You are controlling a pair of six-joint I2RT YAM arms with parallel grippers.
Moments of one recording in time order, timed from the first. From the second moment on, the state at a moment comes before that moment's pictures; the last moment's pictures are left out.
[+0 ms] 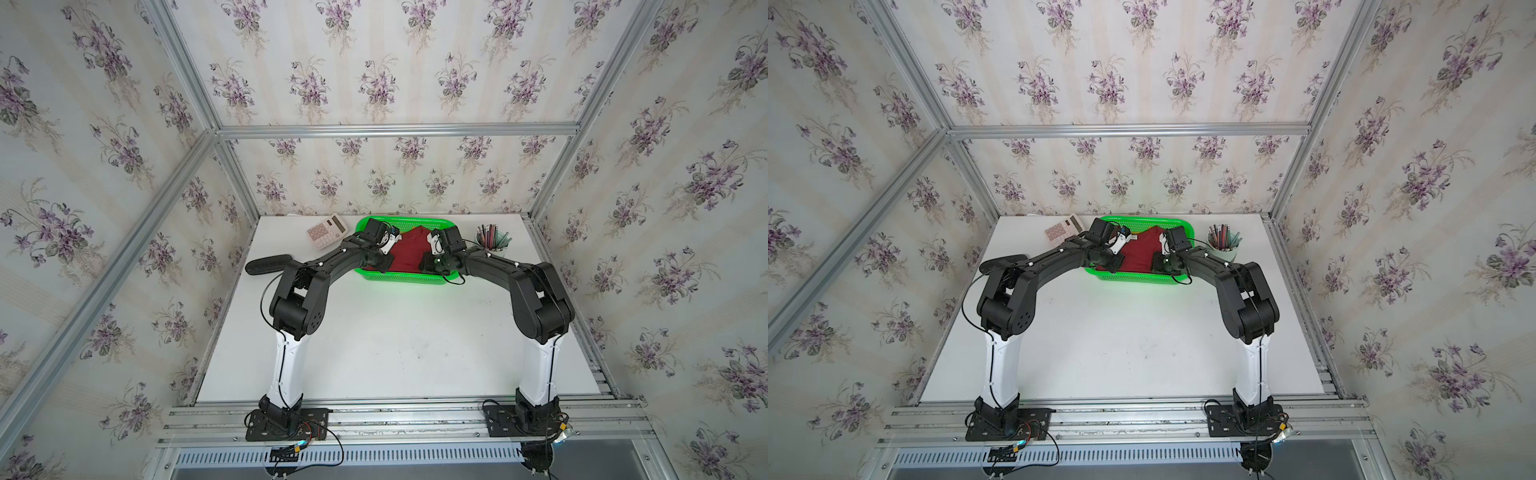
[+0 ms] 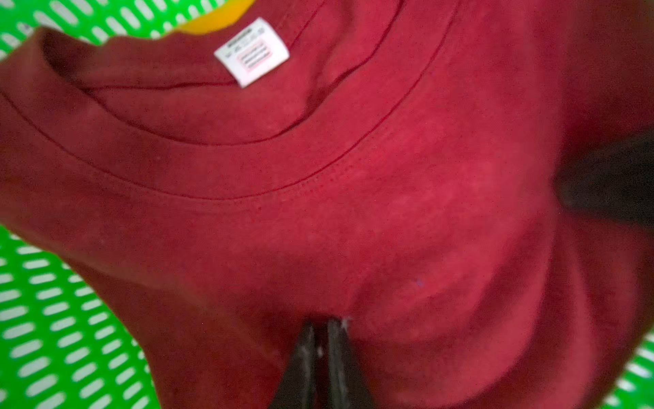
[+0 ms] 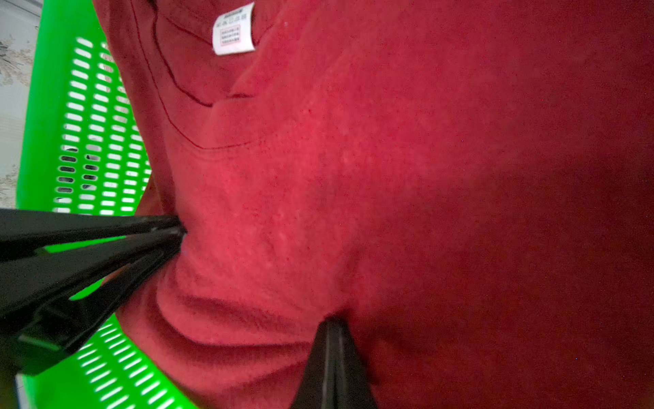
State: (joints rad) left arm -0.48 2.19 1.69 -0.53 0.11 0.17; right arm 0.40 2.01 1.34 -0.27 -0.28 0.46
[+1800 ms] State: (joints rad) left arm -0.34 1.22 1.00 -0.49 -0.53 -0.41; right arm 0.48 1.51 1.19 -0.01 -0.37 0.51
